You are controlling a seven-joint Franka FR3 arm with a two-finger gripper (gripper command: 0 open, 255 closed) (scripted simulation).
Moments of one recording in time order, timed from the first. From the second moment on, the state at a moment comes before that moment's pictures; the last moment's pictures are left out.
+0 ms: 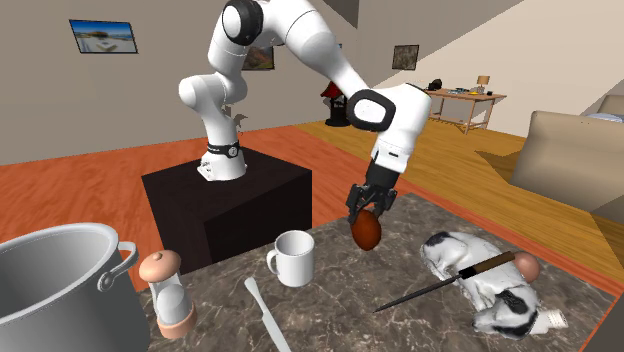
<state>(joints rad) 0.05 0.69 0.02 -1.62 -0.33 2.10 0.64</state>
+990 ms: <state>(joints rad) 0.05 0.57 0.03 -1.60 -0.31 1.97 0.60</state>
